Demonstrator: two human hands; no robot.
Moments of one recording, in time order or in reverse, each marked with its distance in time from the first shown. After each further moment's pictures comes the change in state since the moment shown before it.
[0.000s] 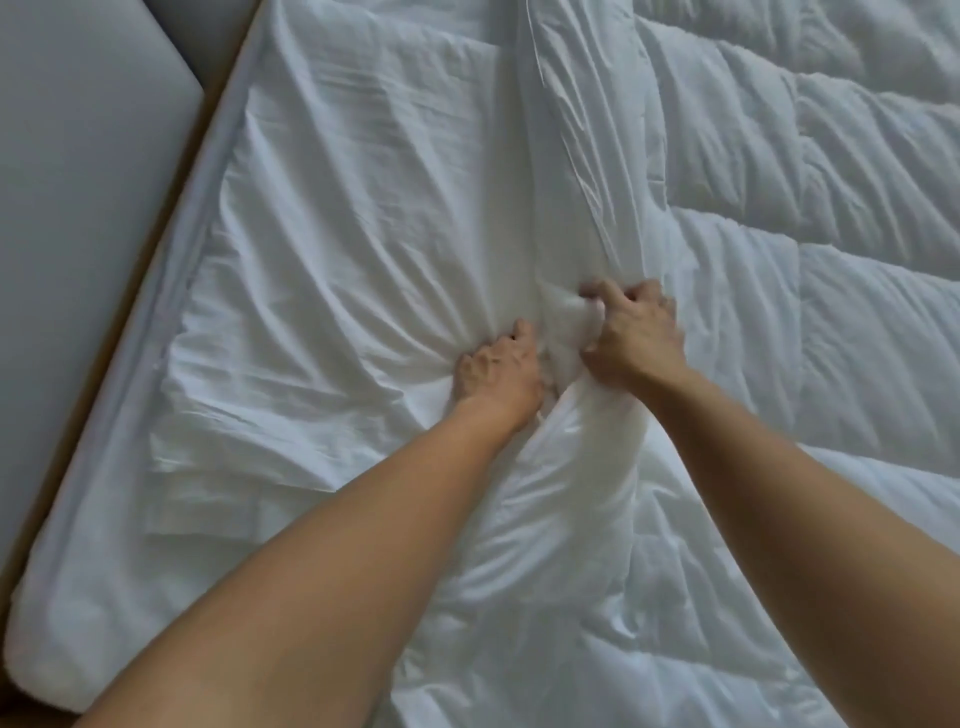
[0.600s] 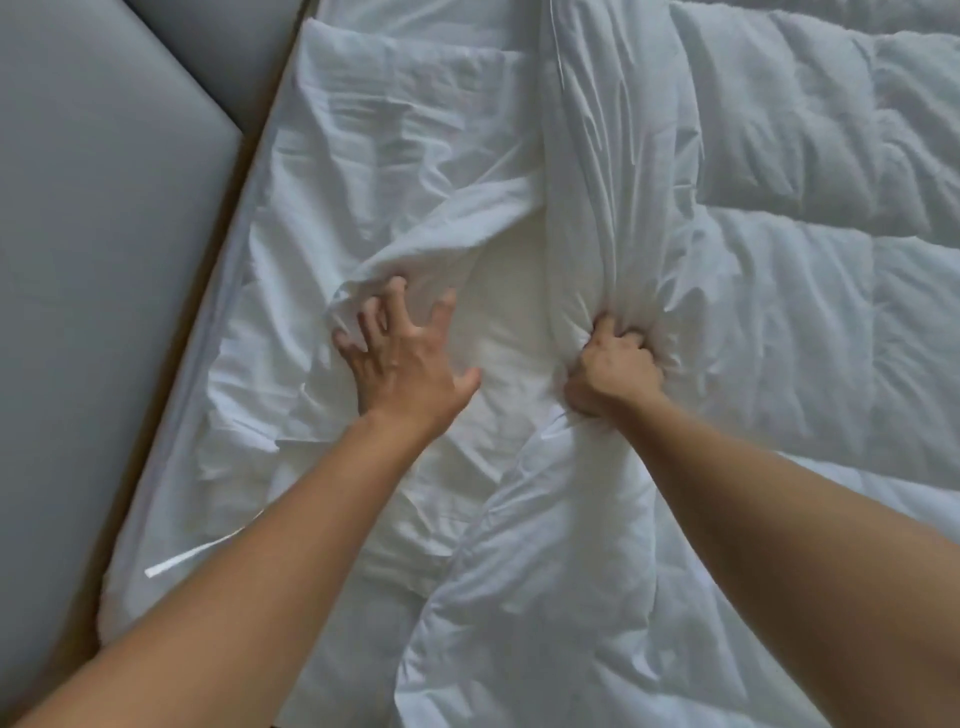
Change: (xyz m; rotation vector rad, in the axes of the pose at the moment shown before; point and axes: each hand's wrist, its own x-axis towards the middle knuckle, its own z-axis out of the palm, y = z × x) left_hand -0.028 -0.062 -0.070 0.177 0.270 -0.218; right_hand 0.032 -0.005 0.062 -0.024 -0.162 0.100
